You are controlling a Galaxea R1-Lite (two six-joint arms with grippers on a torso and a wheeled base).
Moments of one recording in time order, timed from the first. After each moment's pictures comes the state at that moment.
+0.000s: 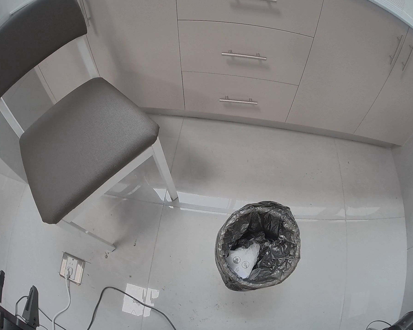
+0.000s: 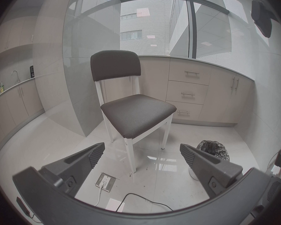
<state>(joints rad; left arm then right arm) 0.00 0.02 -0.02 0.00 0.03 -0.04 0.02 0.07 -1.55 1.21 -0.38 -0.40</state>
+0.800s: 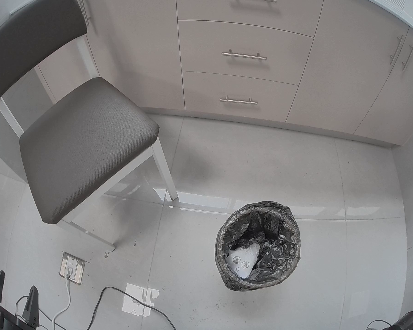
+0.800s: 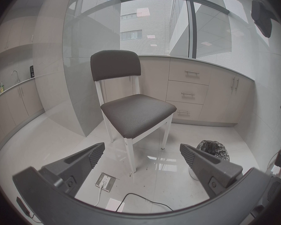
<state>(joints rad) 0.00 0.02 -0.02 0.00 0.03 -0.04 0.01 0.01 -0.37 0.27 -0.18 0.04</state>
